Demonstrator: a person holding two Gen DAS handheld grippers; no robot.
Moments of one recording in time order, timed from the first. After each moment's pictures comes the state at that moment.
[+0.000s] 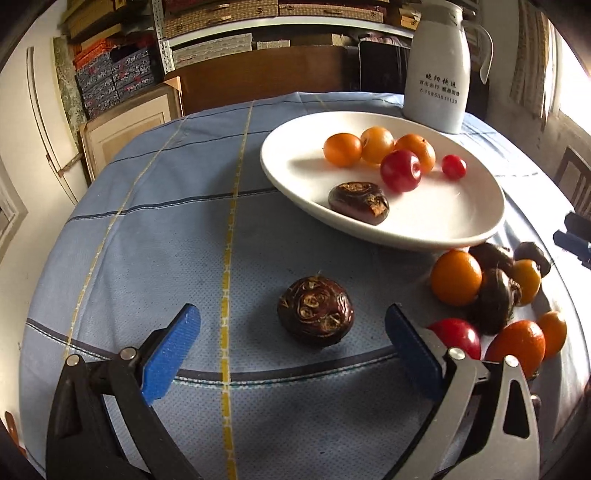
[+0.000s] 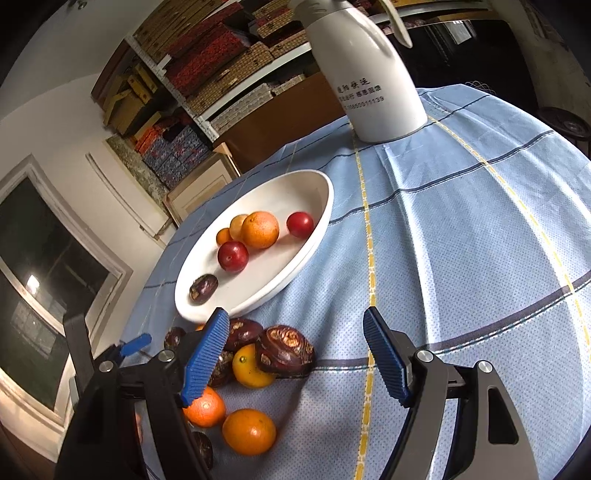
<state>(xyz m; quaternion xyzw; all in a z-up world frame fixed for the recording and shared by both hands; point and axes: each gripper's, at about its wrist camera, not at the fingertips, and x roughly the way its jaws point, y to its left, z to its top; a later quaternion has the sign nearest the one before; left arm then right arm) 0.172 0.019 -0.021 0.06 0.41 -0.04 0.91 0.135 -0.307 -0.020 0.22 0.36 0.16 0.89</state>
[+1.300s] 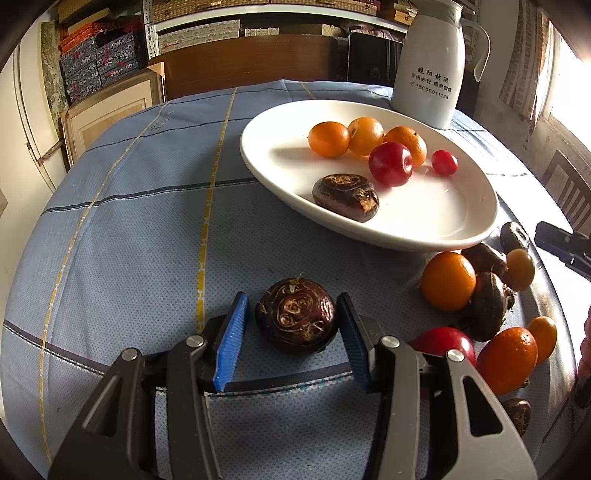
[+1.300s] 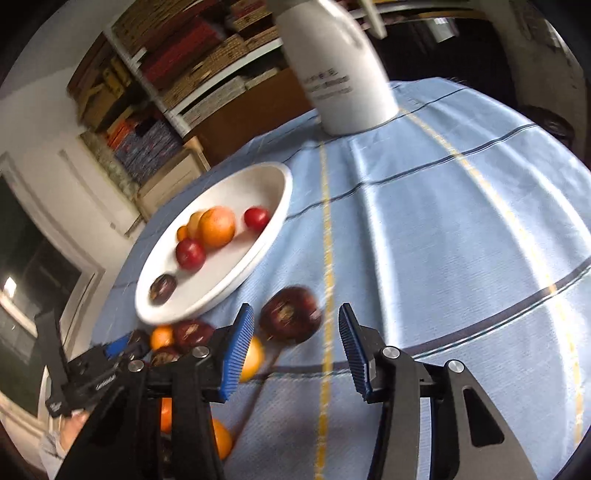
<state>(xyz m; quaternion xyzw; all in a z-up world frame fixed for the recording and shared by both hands) 0.182 0.019 -0.028 0.04 0.43 -0.08 0.90 0.151 -0.324 -0.032 0.20 0.38 0.09 0.90</state>
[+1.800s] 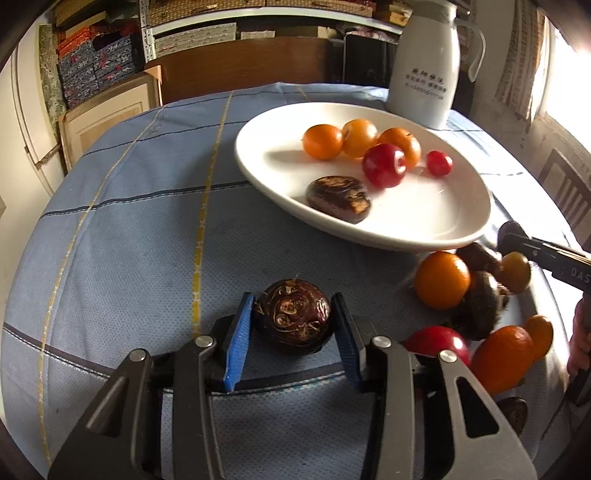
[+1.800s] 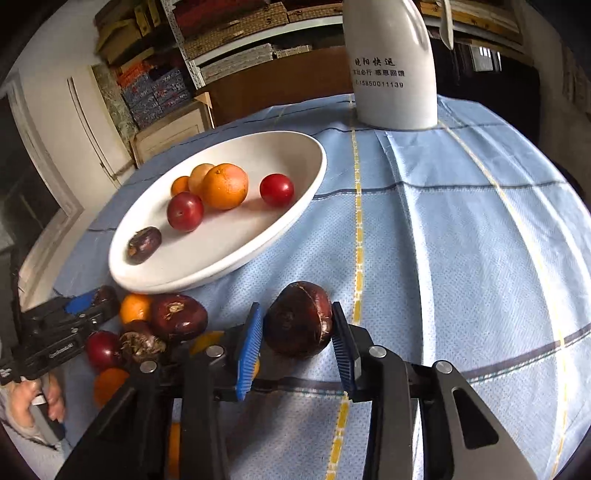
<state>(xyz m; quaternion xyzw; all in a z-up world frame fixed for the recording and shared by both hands) 0.179 0.017 -0.026 0.04 0.43 -0.09 0.90 0.169 -0.286 -0.041 0.11 0.41 0.13 0.90</state>
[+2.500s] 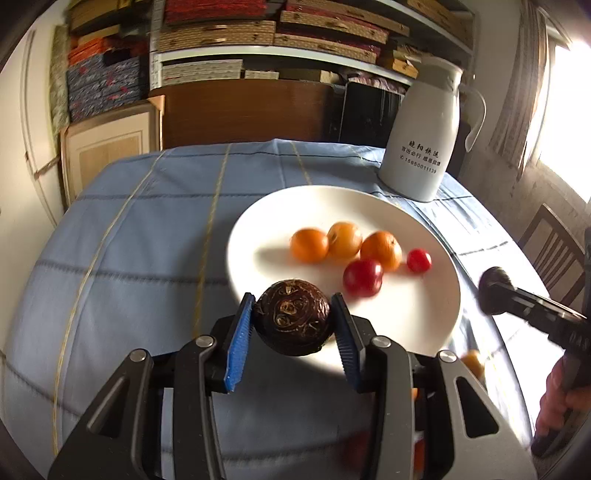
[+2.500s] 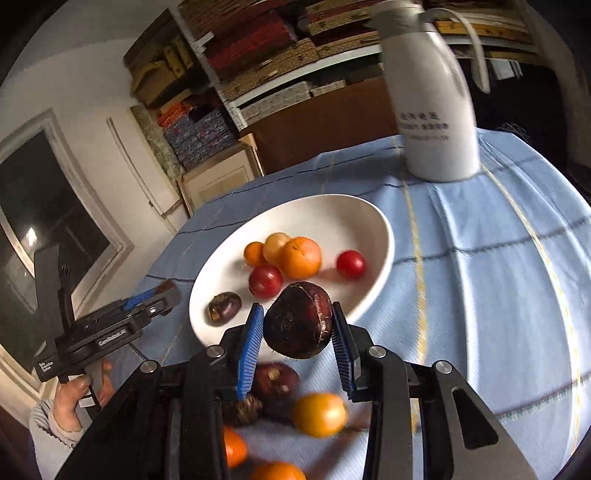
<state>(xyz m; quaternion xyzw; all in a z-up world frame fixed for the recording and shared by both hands) 0.222 0.004 0.036 0.00 0.37 -0.10 0.92 0.191 -0.256 0.016 0.13 0.35 0.19 0.91</state>
